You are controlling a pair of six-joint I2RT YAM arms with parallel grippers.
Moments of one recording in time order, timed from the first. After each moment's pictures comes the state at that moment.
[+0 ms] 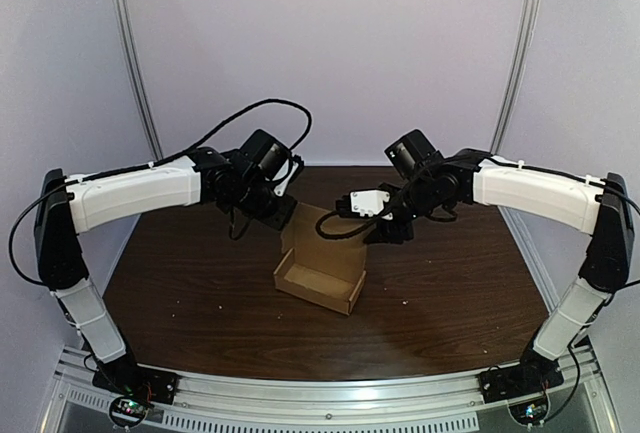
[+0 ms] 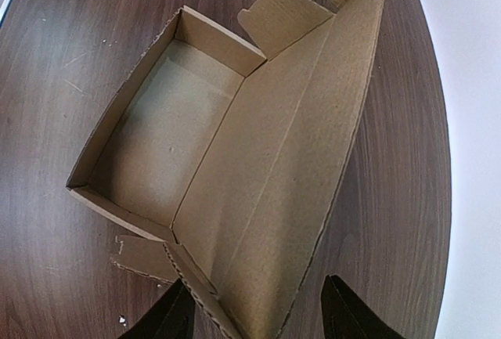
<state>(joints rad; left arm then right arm) -0.84 1.73 1.46 -0.65 -0.20 -0.32 0.74 1.65 1.38 -0.64 -0.32 -0.88</state>
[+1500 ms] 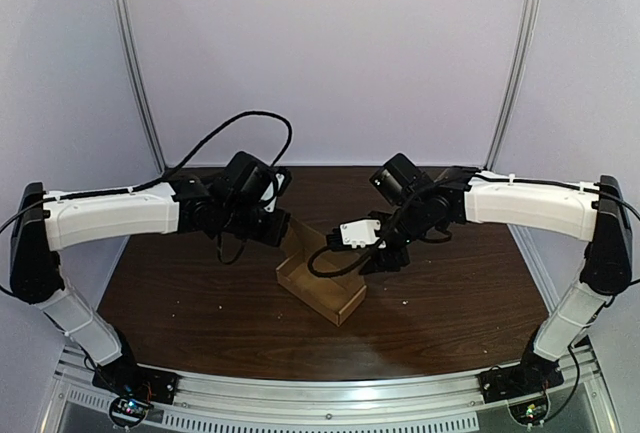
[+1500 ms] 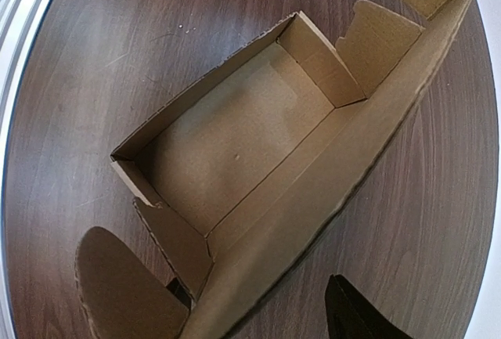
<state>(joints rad) -0.88 1.57 1.20 -0.44 -0.16 -0.52 0.85 1.64 1.31 -0.68 -0.31 -0.86</state>
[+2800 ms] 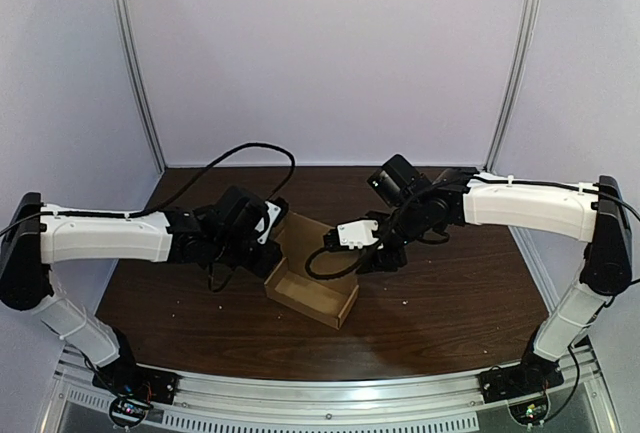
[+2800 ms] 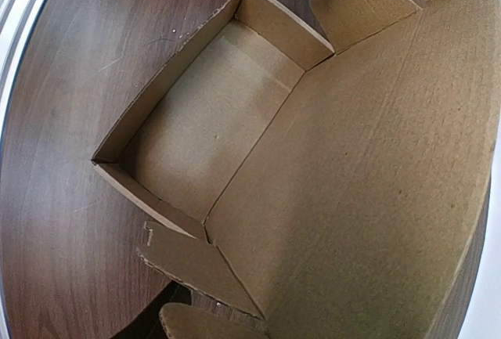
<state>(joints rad) -0.92 1.47 0.95 -0.33 -0.22 -0.38 0.86 1.65 1.31 -0.66 -0.29 -0.86</state>
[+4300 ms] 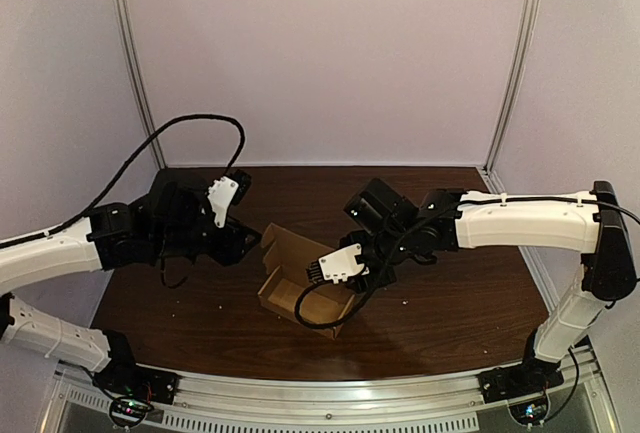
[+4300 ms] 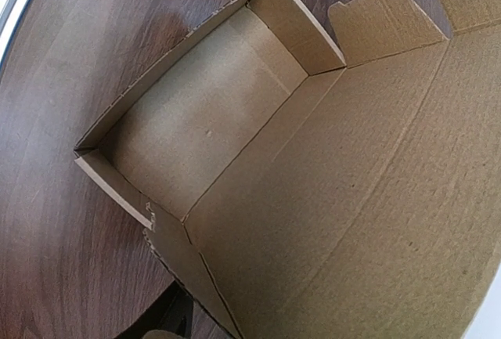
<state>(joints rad) -0.93 1.09 0.86 -0.38 -0.20 -0.36 1.04 1.65 1.28 -0.62 -0.07 -0.92</state>
